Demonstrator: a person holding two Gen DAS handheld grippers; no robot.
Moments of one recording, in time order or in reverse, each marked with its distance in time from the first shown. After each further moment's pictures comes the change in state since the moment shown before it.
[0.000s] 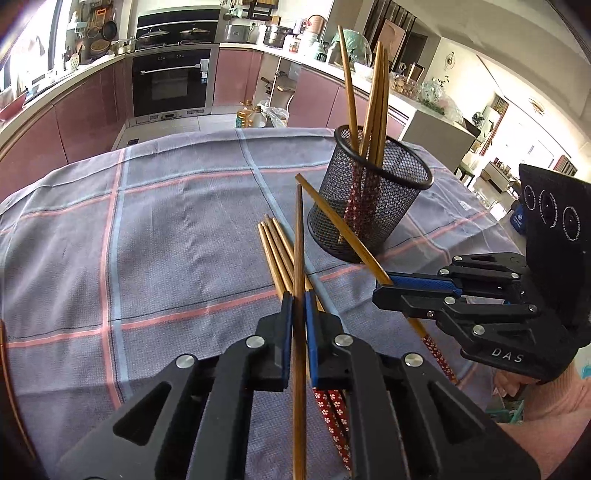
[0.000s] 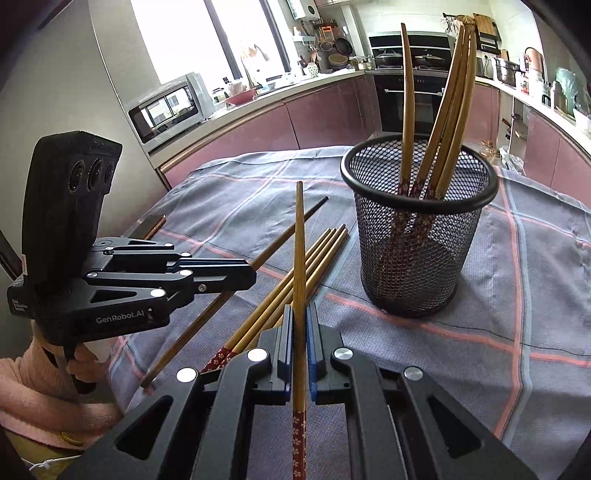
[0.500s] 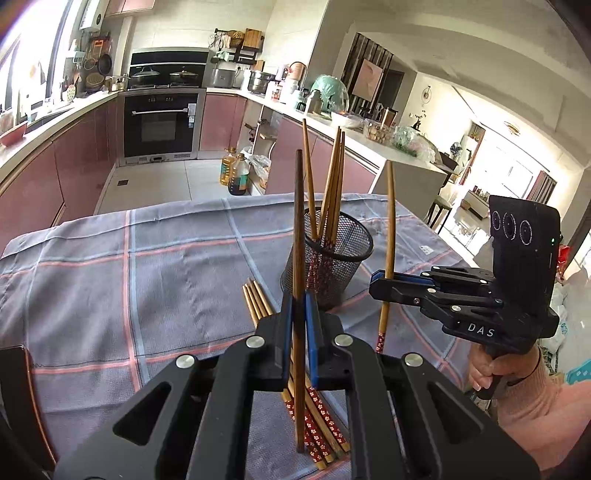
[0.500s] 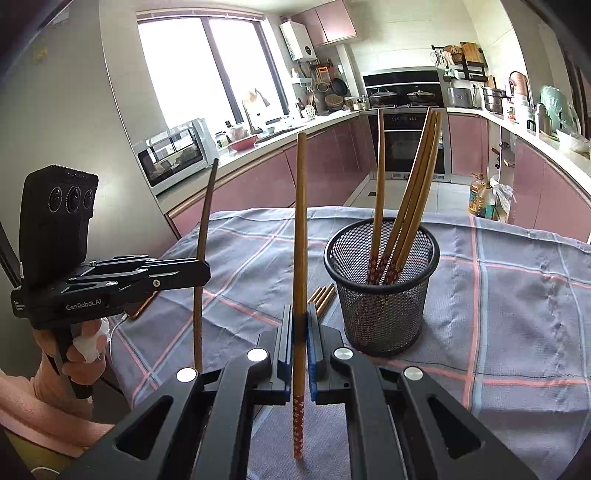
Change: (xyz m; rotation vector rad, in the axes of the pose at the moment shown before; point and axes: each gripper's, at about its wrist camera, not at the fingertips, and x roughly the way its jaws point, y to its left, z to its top) left arm -0.075 -0.018 0.018 0.029 -0.180 -0.063; right arm -0.054 -0.008 0.020 0.014 -0.168 0.003
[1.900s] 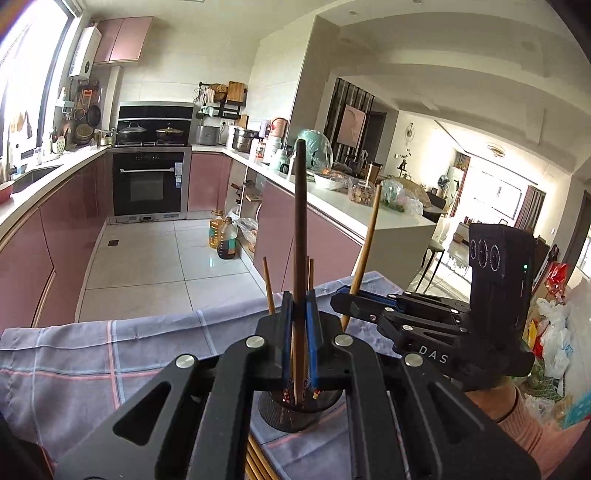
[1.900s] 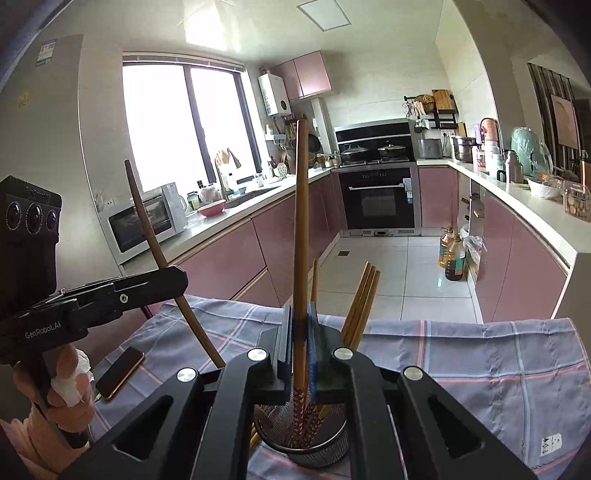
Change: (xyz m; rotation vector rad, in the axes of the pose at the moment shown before) left arm -0.002 -0.051 0.112 0.075 -0.186 -0.022; right arm -0.005 -0.045 0.084 0.007 -0.174 -0.117
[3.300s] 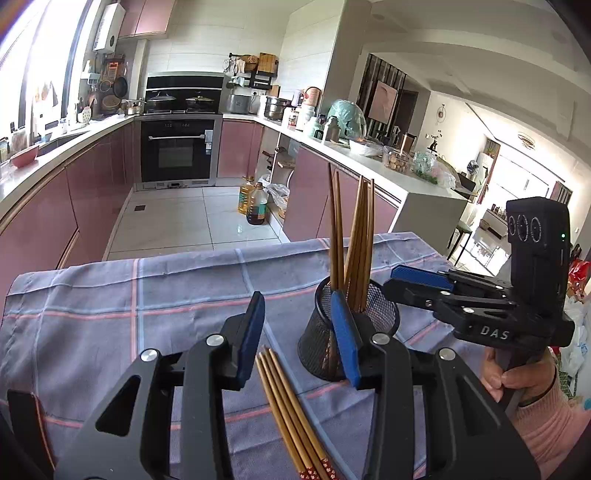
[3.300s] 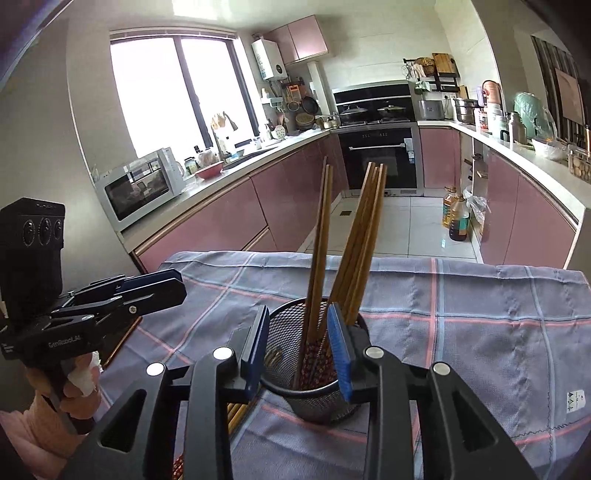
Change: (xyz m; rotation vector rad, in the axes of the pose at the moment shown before) left arm 0.014 0.049 -0.067 -0.061 0.095 0.118; right arm 0.004 0.012 -0.042 0.011 0.118 0.042
